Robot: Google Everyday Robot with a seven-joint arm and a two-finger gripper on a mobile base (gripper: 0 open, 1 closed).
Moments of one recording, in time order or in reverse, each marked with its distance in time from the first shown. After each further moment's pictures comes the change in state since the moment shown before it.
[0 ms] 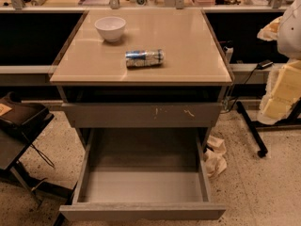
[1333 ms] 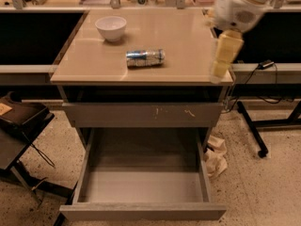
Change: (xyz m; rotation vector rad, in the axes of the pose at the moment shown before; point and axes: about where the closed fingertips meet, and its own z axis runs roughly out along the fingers) arm -0.077 -0.088 0.070 -0.147 -0.095 -0.176
